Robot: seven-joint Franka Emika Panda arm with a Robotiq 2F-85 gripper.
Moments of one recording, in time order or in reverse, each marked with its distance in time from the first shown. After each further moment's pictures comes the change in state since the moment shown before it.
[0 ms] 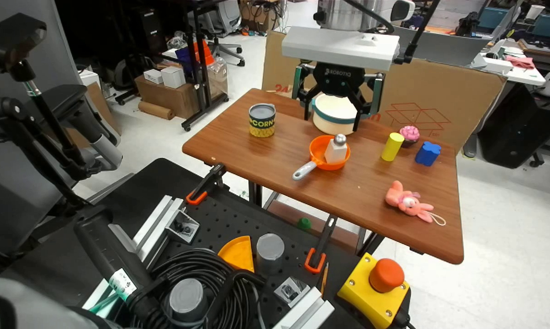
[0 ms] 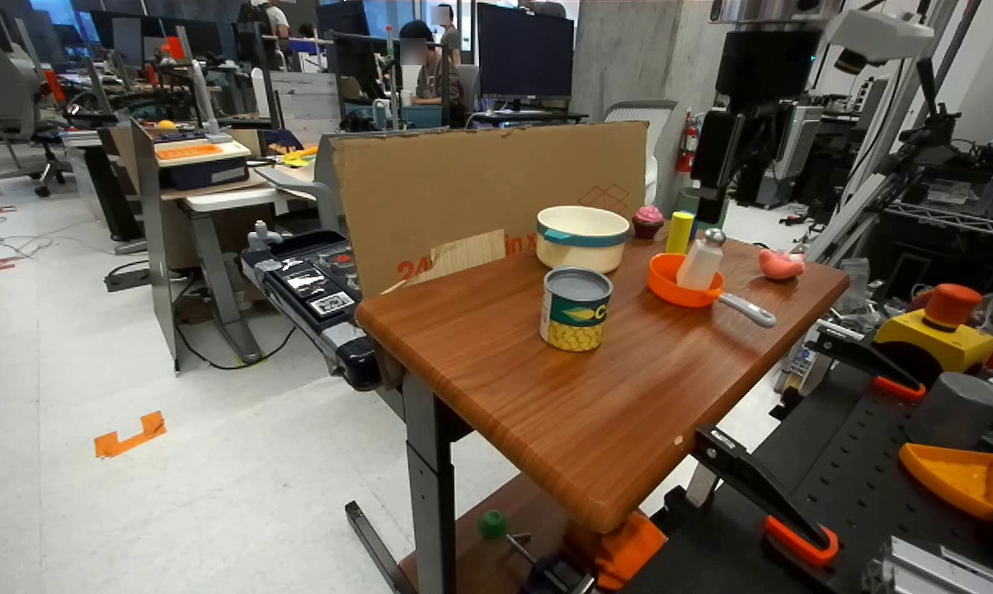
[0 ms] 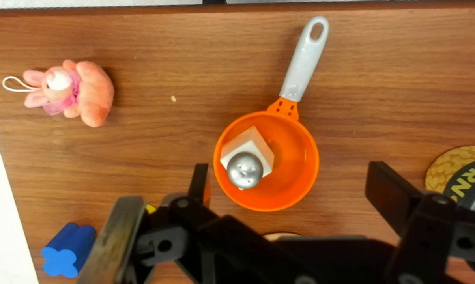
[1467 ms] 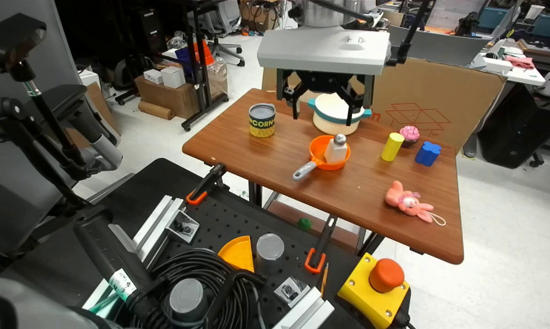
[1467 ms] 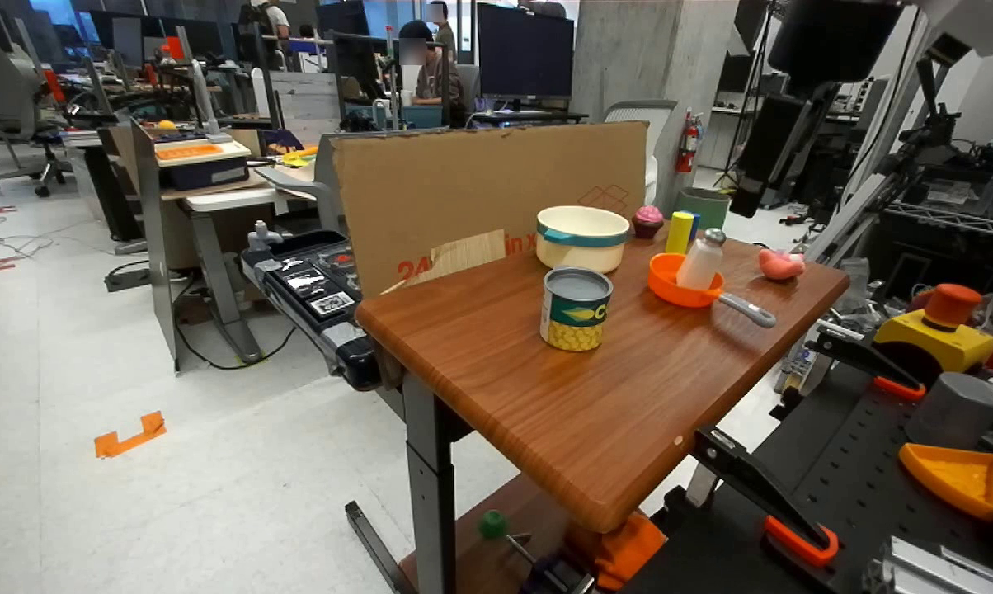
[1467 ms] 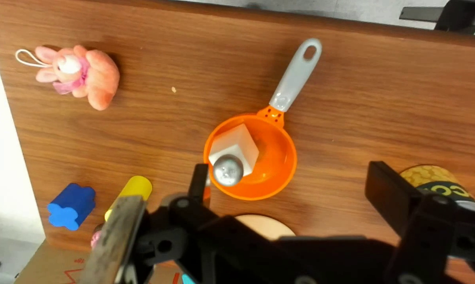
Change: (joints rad) arm 0.002 -0.192 0.005 -0.226 -0.079 0.189 -0.040
